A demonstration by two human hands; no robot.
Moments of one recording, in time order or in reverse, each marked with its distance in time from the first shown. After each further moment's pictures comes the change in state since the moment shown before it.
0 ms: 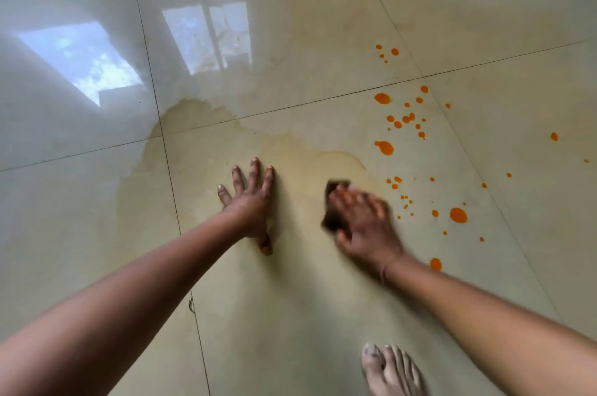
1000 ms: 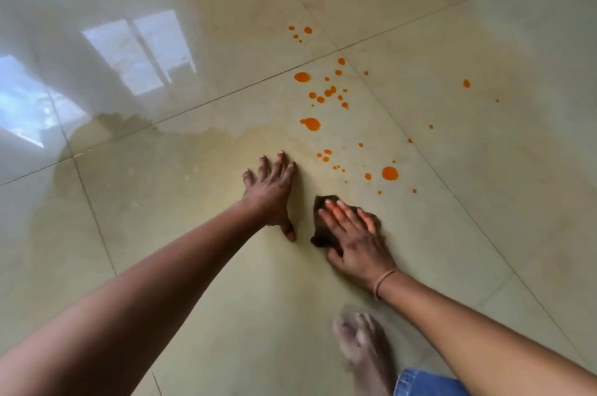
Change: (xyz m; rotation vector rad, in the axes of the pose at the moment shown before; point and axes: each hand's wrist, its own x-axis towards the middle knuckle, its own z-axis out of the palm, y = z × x) left_hand 0.025 0.135 0.024 0.264 0.133 0.345; right_hand -0.115 0.040 0.008 0.013 0.051 0.138
